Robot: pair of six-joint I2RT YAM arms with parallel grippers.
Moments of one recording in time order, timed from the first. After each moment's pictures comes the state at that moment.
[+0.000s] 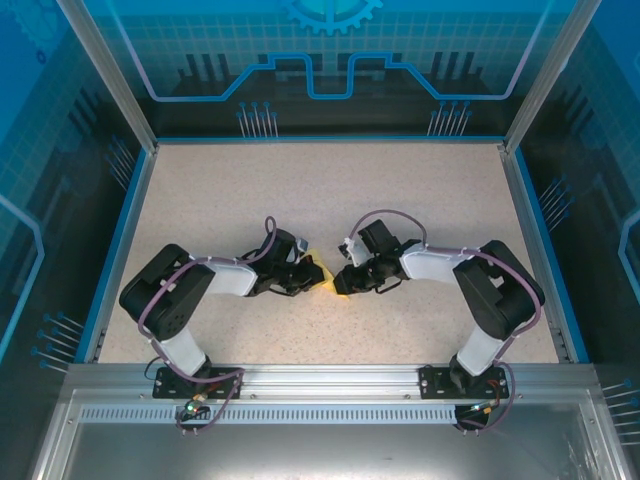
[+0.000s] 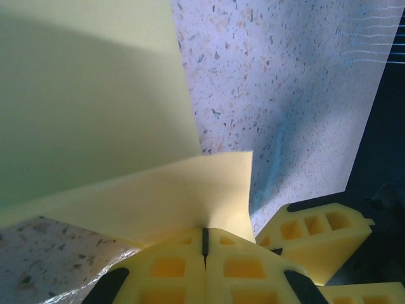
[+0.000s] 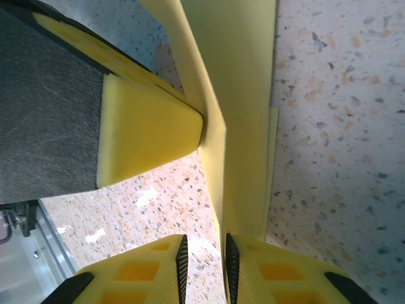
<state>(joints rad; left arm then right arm) -0.55 1.70 0.64 0.25 0.53 -1.06 0.59 1.69 0.83 -0.26 -0.59 0.35</state>
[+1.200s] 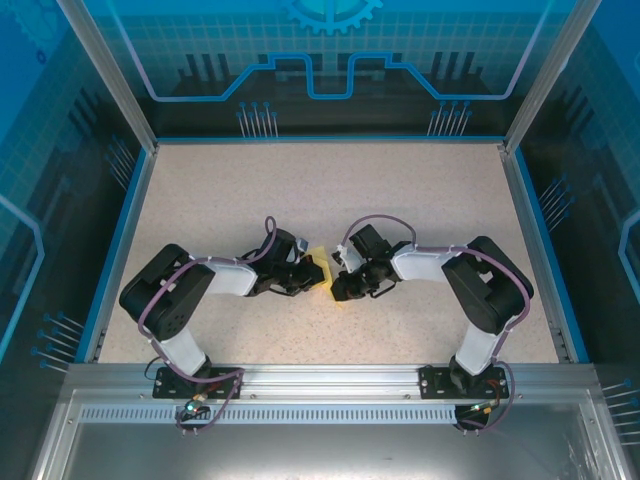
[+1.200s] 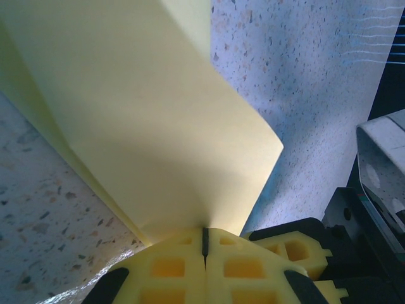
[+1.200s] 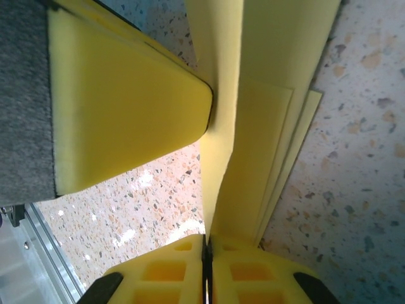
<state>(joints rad) -0.55 1.70 0.64 0.25 0.52 -1.06 0.64 1.76 0.85 -0.27 -0.60 0.36</state>
